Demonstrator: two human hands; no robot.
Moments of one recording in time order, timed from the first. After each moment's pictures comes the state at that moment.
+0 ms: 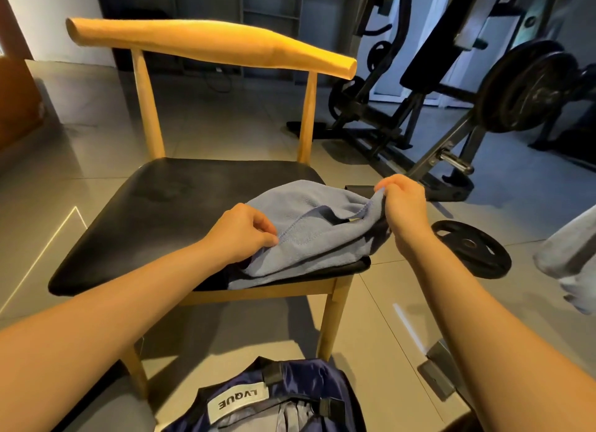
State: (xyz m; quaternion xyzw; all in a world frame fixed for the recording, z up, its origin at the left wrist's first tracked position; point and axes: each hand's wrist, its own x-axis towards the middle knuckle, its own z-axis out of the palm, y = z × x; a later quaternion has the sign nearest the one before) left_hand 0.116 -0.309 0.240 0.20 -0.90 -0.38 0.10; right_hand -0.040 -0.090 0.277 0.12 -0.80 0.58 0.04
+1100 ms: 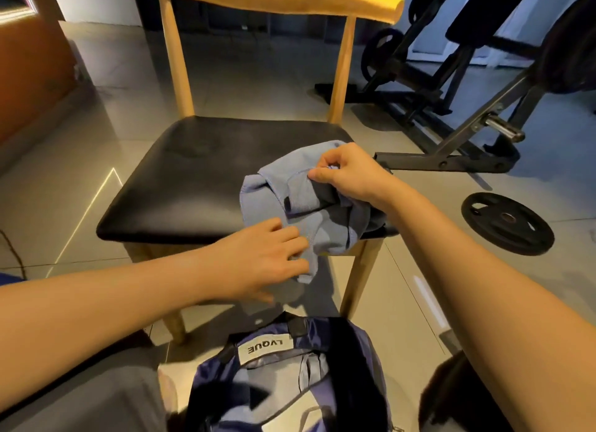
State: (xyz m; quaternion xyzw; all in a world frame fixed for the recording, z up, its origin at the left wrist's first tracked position) left_hand 0.195 -0.297 0.203 -0.28 -0.94 0.19 0.09; right_hand -0.007 -0.173 0.262 0.46 -0.82 0.34 -0.10
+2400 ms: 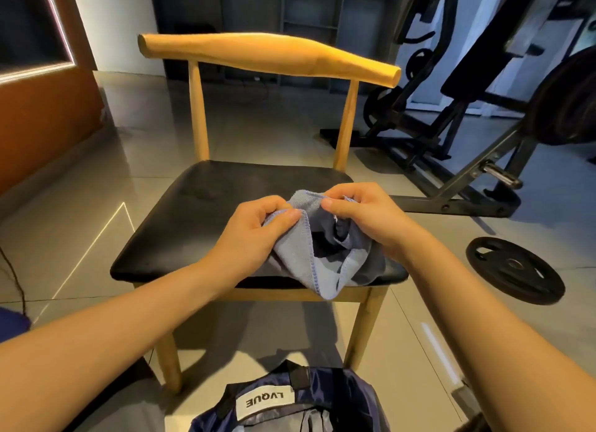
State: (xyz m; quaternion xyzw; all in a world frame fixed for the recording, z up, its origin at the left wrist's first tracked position) left_hand 0.180 -0.302 0.259 0.07 -0.81 -0.51 0.28; right_hand 0.018 -0.151 0.292 0.43 -0.72 0.51 -0.20
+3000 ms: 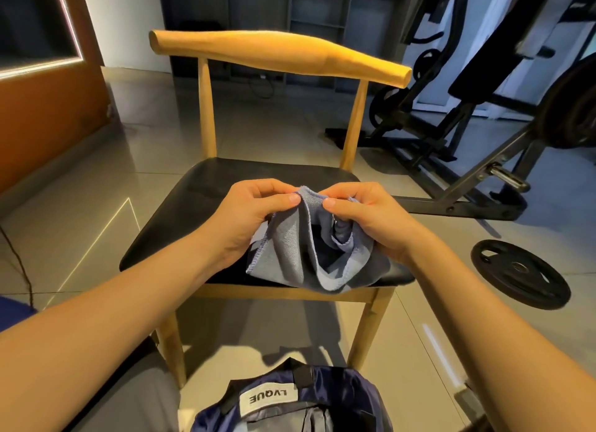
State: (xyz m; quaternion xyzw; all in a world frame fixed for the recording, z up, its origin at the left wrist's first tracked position) left_hand 0.174 -0.323 0.278 0.12 -0.68 -0.69 0.23; right_hand 0.032 -0.154 0.297 0.46 -0.68 0.52 -0.23
